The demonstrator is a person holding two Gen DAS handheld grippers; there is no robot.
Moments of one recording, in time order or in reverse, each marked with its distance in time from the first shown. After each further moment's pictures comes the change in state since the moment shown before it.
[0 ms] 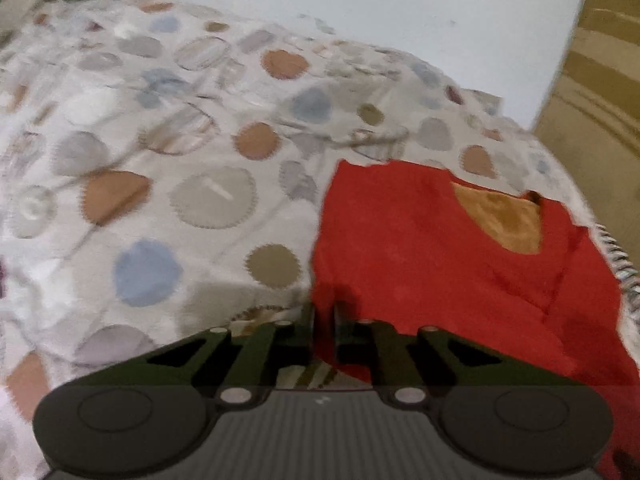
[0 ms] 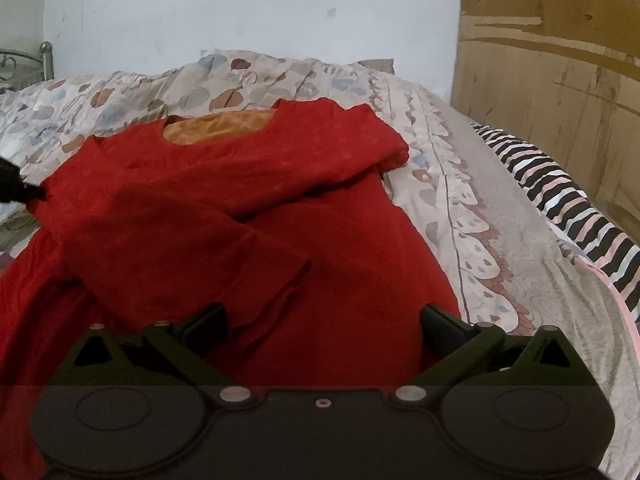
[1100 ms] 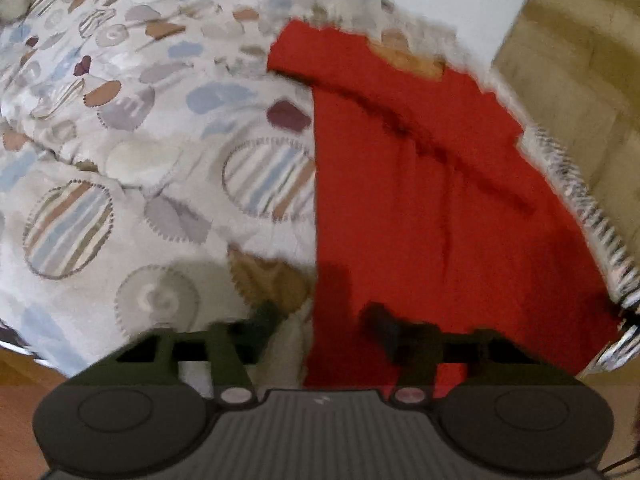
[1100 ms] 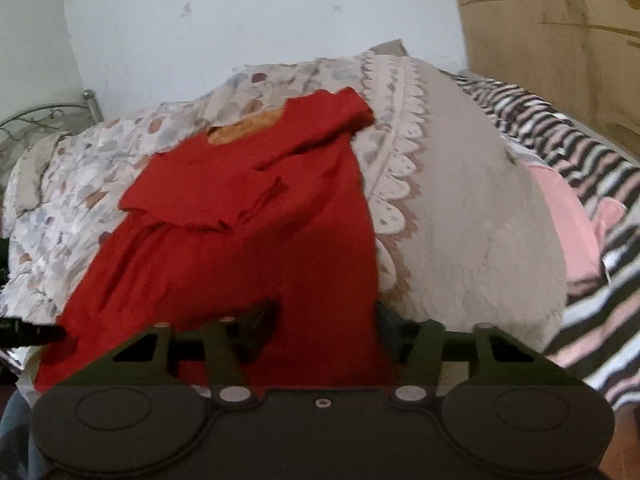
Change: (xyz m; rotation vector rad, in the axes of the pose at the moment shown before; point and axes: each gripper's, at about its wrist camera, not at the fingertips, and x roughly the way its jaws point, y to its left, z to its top) left arm -0.171 -0.035 -0.213 0.051 0.198 -0.069; right arm -0.121 -0.098 -0.077 0.154 0.029 0.229
